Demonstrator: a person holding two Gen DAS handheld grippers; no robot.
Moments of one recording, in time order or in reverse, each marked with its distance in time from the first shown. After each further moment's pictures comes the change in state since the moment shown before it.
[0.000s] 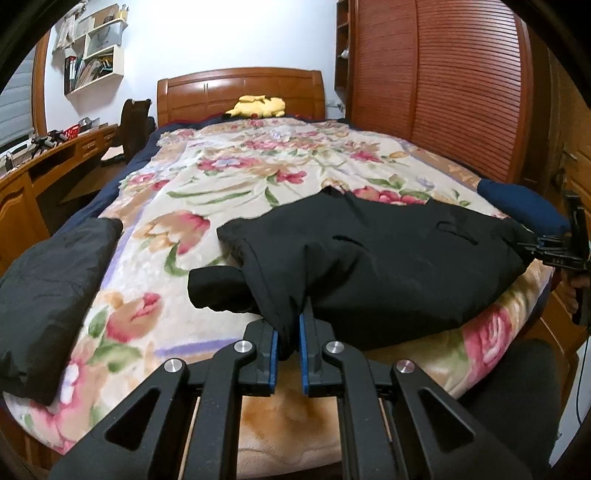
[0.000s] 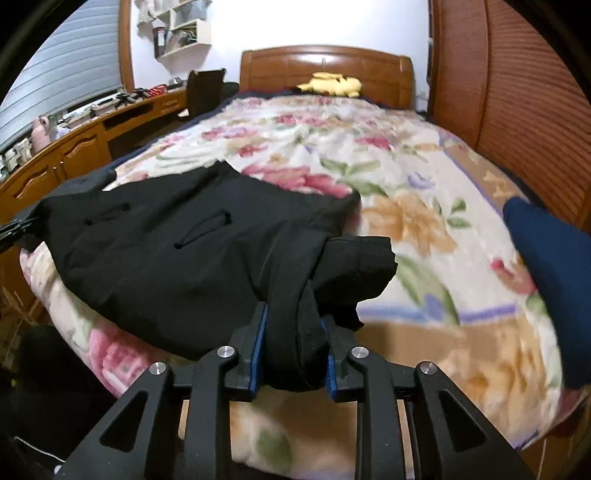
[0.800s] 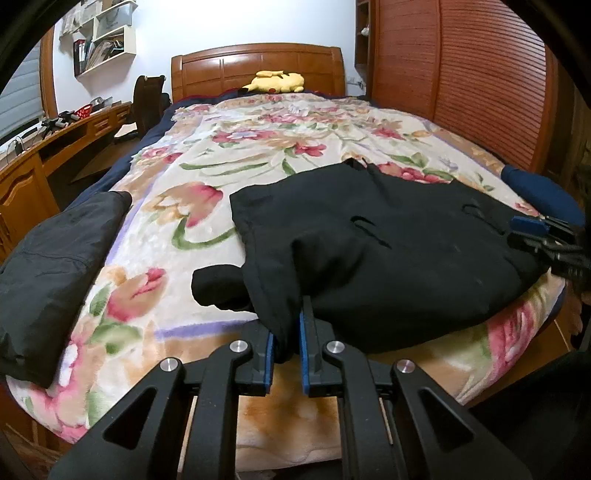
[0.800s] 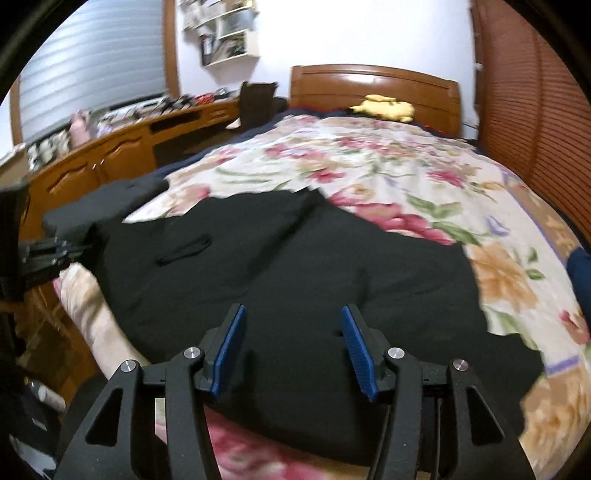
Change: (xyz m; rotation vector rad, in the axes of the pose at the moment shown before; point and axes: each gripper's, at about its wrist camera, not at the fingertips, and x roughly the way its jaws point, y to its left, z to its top) left arm 0.025 -0.001 -0.004 -0.025 0.096 0.076; right arm 0.043 0.111 0.032 -0.099 -0.092 0.144
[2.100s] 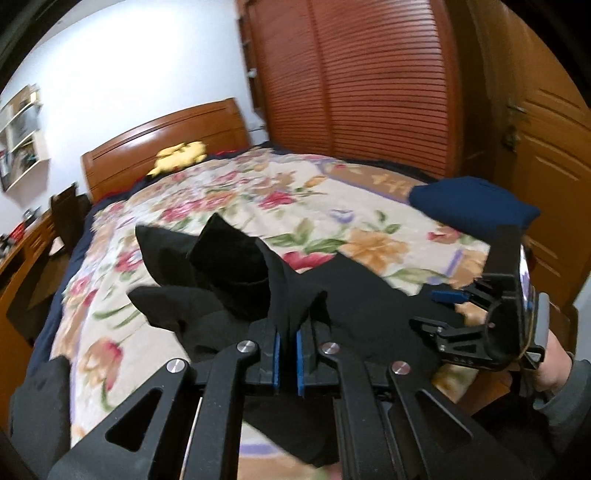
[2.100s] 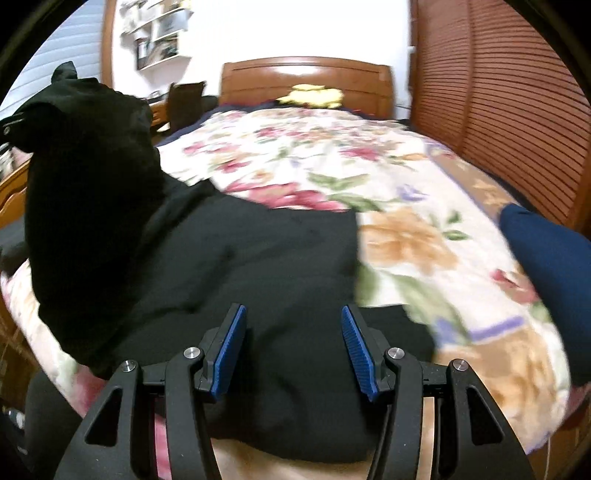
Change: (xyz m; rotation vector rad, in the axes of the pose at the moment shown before) left arm -0.041 -0.206 0.134 0.331 -0.164 -0.189; right arm -0.009 -0.094 -0.009 0.144 0.017 -0.242
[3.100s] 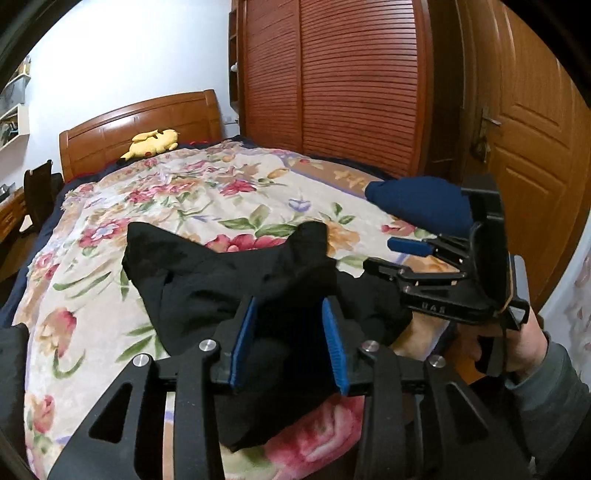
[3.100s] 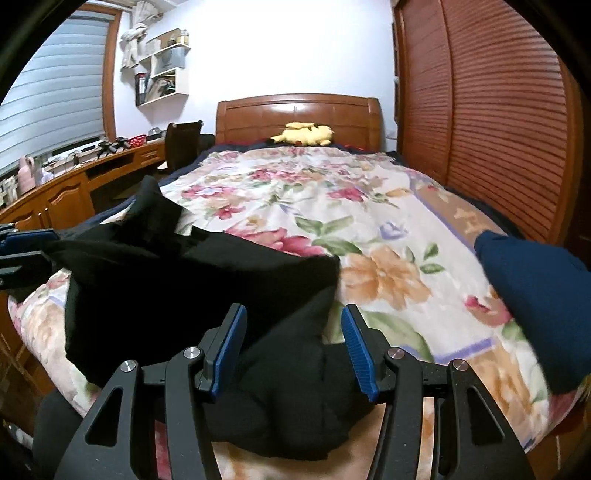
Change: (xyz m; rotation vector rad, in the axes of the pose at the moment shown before) left arm -0.016 -0.033 -0.039 -0.088 -0.003 -0.136; right arm -0.042 -0.017 -0.001 0.012 -0.147 0.005
